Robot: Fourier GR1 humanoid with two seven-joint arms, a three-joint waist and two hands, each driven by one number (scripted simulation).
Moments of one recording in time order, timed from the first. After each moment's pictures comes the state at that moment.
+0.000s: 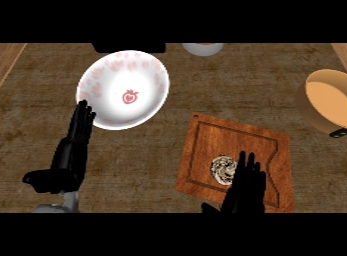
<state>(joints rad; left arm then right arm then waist) -0.02 0.14 -0.17 -1.57 0.10 0.27 -0.14 0.14 -0.01 0.70 -1.62 1.51 -0.45 1.19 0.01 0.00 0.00</state>
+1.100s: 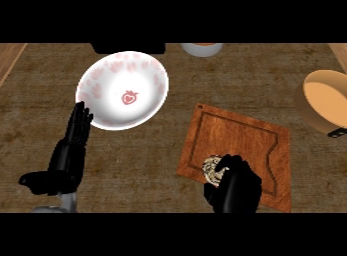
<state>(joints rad) 0.00 0.13 -0.14 -1.57 0.09 0.24 -0.14 0.00 0.00 0.66 -1.52 1.65 -0.47 1.19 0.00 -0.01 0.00</state>
